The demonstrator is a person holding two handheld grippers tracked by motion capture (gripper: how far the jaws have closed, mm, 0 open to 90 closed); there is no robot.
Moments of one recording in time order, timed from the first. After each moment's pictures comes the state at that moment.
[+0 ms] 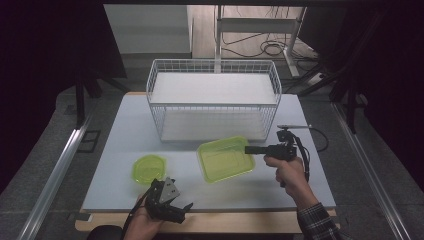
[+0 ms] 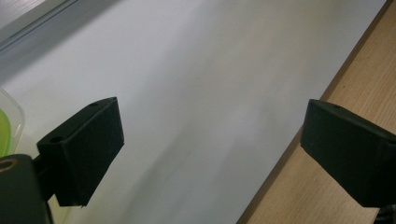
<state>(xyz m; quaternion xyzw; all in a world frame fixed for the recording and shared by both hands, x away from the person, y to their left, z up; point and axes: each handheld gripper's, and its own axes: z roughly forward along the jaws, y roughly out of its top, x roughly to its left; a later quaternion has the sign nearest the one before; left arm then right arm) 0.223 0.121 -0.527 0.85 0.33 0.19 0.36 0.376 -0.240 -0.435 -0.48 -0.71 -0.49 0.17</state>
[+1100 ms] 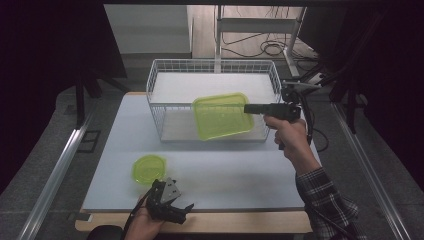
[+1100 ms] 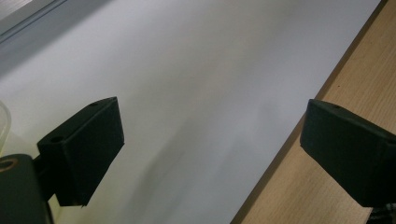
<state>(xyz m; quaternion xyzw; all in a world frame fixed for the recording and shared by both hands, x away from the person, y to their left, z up) 0.222 0.118 -0.527 0.85 0.33 0.18 0.36 0.417 -0.217 -0.330 -0.48 -0.69 -0.54 0.12</state>
